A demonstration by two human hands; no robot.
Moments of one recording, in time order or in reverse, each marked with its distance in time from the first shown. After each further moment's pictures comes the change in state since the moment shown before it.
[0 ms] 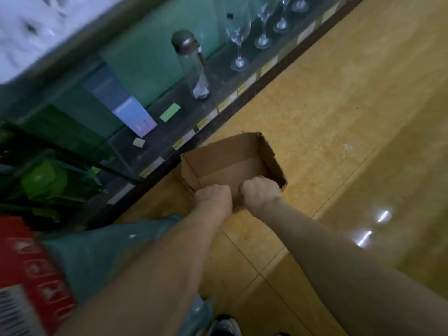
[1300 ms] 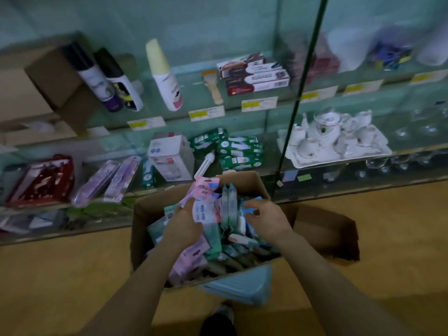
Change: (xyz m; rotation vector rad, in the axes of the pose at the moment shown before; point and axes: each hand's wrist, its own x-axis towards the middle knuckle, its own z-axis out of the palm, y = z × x) left_hand -0.510 -0.369 -0.057 -0.924 0.368 -0.510; right_hand -0.336 -0.370 -0.260 0.341 -0.086 -0.449
